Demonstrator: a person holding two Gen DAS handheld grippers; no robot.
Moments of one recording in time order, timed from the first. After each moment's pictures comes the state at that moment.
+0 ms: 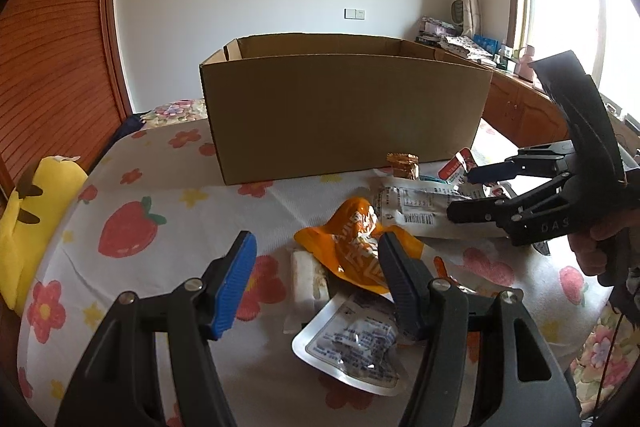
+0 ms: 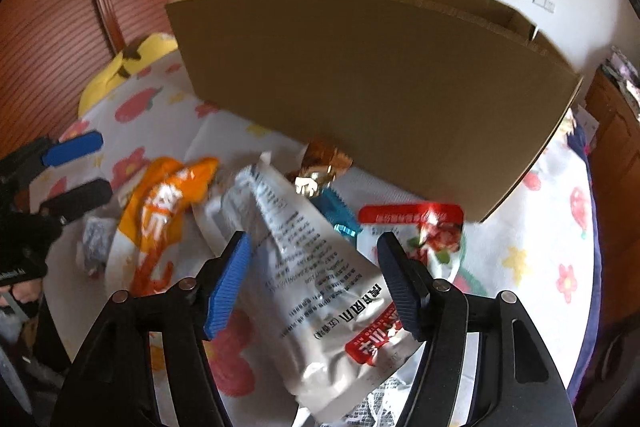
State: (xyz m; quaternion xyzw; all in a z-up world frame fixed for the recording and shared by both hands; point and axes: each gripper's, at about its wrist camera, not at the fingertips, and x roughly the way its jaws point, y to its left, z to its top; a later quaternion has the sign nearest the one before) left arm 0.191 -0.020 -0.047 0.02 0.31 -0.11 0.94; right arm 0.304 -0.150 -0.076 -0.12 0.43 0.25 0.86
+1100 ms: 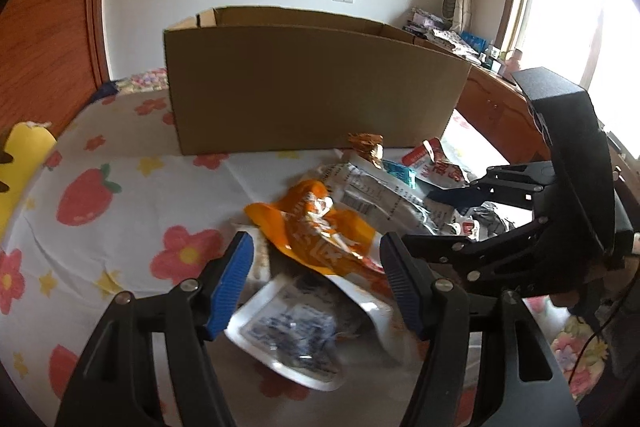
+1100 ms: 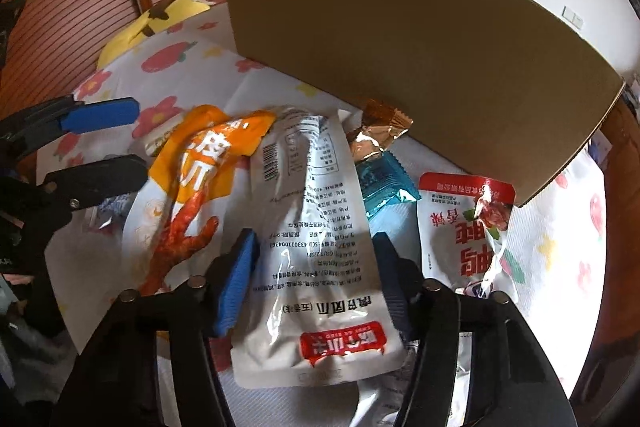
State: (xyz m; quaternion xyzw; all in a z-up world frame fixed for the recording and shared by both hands) left arm 0.193 -0.040 -0.052 -0.03 0.36 -0.15 0.92; right arm 0.281 -0.127 -0.088 -0.17 0.44 0.28 0.84
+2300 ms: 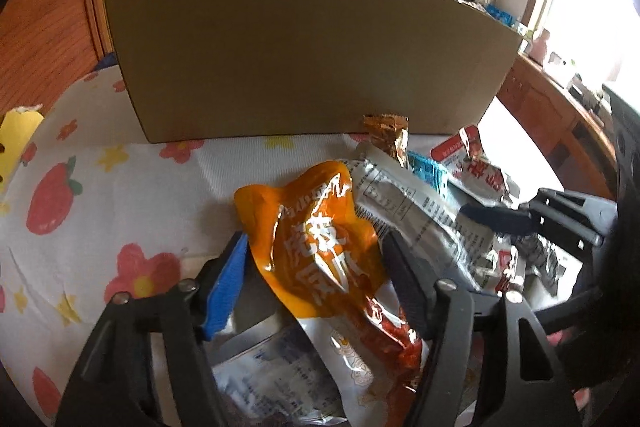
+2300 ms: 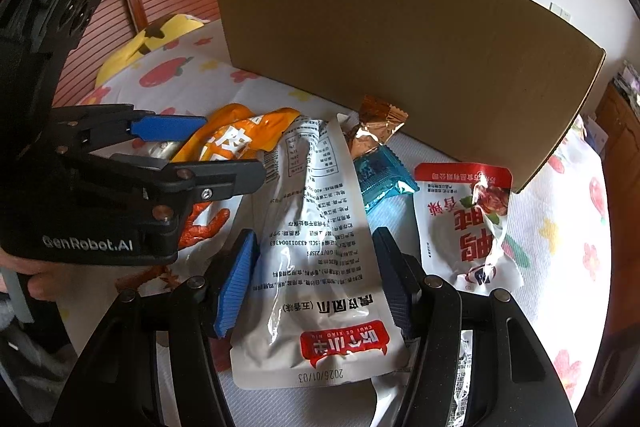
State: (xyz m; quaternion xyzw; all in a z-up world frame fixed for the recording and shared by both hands) left arm 0.247 -0.071 -0.075 -0.02 0.42 -0.12 0.90; right arm 0.274 -0.137 -0.092 -0.14 0.42 0.27 0.86
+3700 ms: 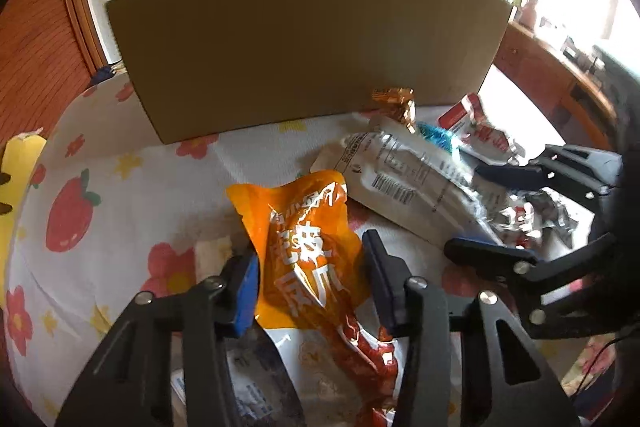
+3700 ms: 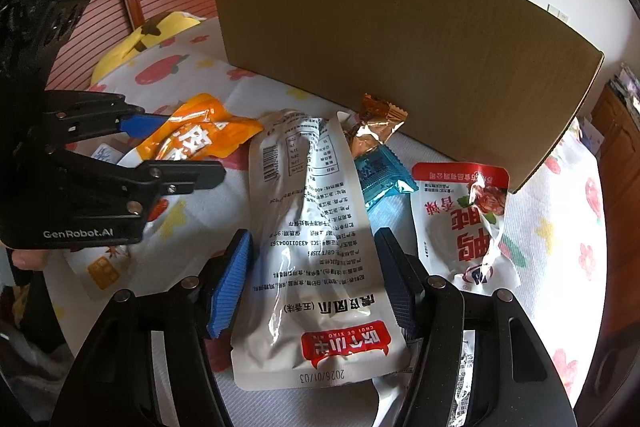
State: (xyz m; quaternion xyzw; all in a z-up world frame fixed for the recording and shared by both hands) left arm 0.240 -0.057 -0.070 0.03 0.44 -0.13 0.89; right arm 0.274 -0.134 -0.093 -0.14 0.42 0.26 0.86
